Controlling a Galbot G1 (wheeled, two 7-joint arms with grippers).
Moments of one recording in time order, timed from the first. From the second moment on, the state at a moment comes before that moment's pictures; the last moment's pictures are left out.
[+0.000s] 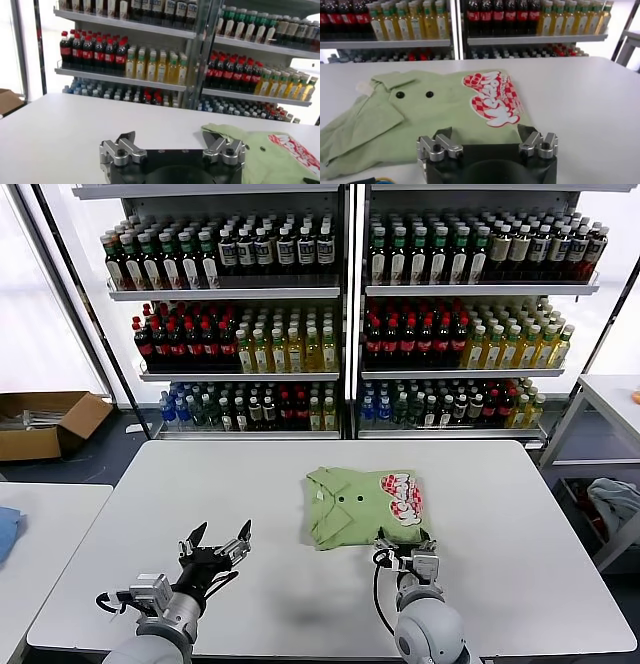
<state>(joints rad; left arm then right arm) 1.46 -1.27 -0.46 -2.24 -0.49 0.50 -0.23 -1.19 1.33 0.17 1.92 0.42 -0.55 0.55</state>
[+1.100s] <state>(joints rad) 1.51 -1.32 -0.46 -2.29 -0.42 0.42 -0.22 -1.27 1.23 0.30 2.14 0.24 -0.50 0.42</state>
